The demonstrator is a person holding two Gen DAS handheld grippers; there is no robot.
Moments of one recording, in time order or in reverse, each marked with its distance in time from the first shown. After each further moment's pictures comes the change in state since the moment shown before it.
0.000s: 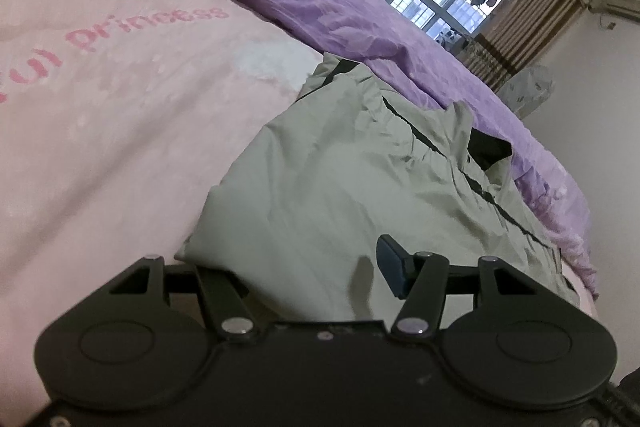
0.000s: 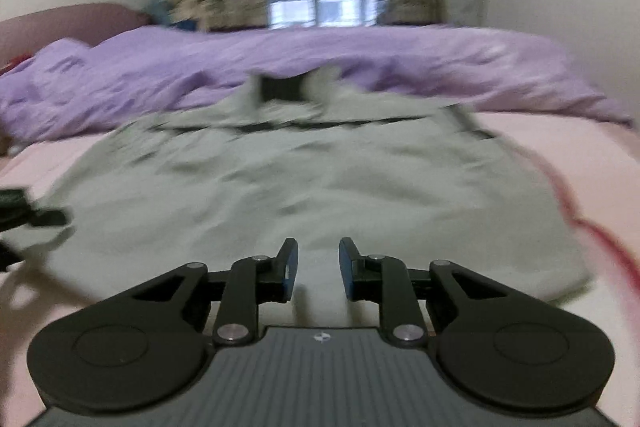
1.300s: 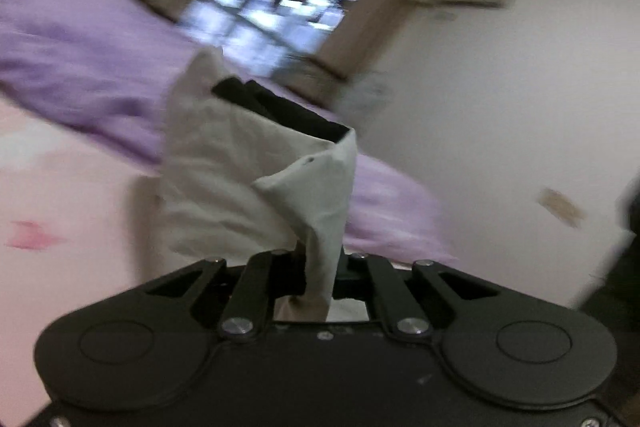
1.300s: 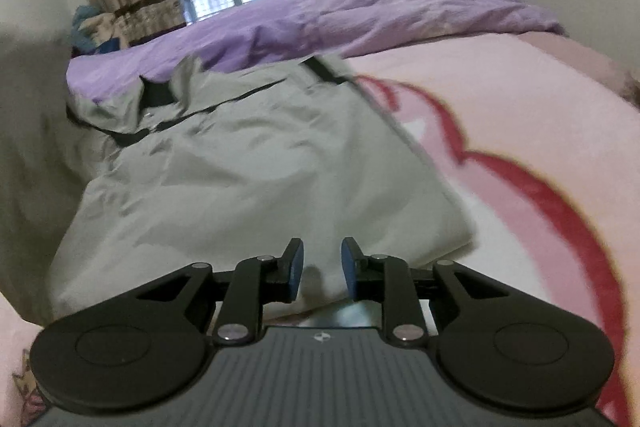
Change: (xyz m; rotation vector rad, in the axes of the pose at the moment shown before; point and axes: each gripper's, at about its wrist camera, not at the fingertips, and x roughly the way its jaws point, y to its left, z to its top) left arm -0.018 -0.215 -0.012 0.231 -0.091 -0.504; right arm 0.012 -0.122 -0.012 0.247 0.096 -0.070
